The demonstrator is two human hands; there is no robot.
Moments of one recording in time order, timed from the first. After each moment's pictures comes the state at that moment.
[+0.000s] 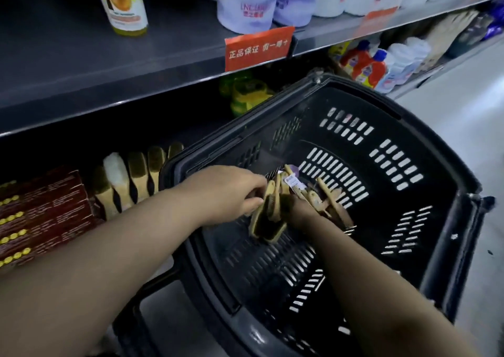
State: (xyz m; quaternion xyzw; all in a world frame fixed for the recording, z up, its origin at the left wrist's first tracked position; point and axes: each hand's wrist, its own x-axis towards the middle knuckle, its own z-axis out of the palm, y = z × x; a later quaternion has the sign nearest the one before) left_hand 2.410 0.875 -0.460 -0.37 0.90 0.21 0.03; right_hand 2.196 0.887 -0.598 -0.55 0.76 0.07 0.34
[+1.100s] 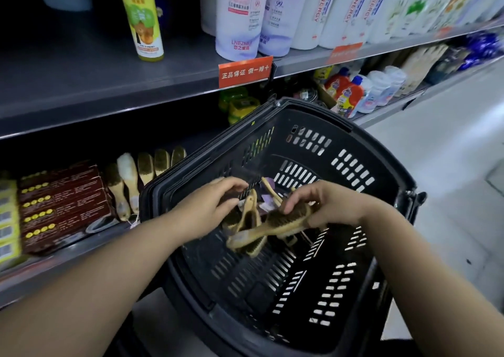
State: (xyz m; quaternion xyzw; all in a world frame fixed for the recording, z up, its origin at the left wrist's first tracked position) left_hand 2.419 0.947 -0.455 -0.47 0.77 0.40 -0.15; right_hand 2.159 0.954 -0.412 -0.63 0.50 -0.06 0.59
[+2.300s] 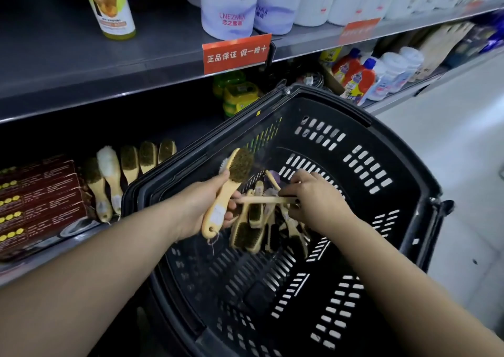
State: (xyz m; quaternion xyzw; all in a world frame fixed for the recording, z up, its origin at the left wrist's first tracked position) left_hand 2.385 0.910 -0.465 -0.56 0.28 0.76 -0.19; right_hand 2.166 0.924 -0.473 -0.79 0.61 0.06 0.08
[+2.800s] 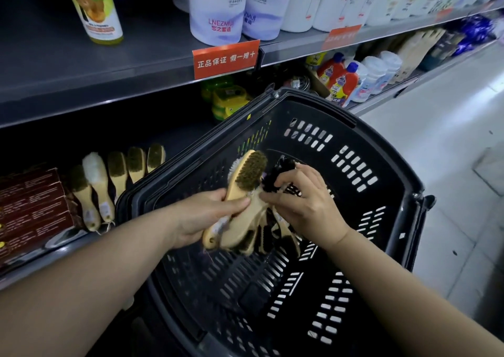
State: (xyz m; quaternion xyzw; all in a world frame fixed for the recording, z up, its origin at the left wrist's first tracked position) left_hand 2.385 0.917 -0.466 -0.44 0.38 0.80 -0.13; right_hand 2.166 0.938 -0.474 -0.86 0.41 -0.28 -0.09
